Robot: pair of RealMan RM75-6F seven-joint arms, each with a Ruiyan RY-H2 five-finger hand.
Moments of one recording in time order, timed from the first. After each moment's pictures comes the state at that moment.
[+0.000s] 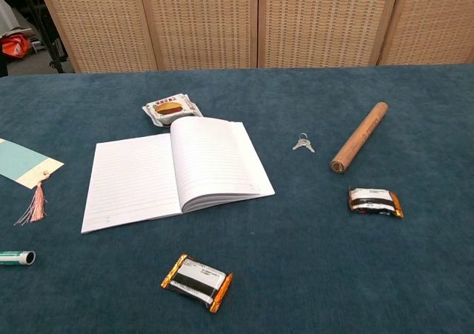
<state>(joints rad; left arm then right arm) -0.02 -1.21 0.00 -1.68 1.68 1.60 0.27 0.03 -1.15 -0.02 -1.70 -1.60 1.47 -0.14</state>
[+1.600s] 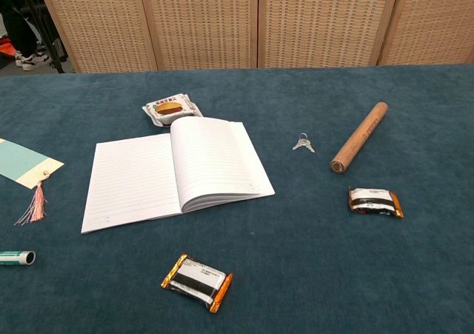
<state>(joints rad) -0.11 -1.10 -0.04 -1.68 1.59 1.46 0.20 0.05 -1.17 -0.02 -1.69 -1.57 1.44 -0.16</state>
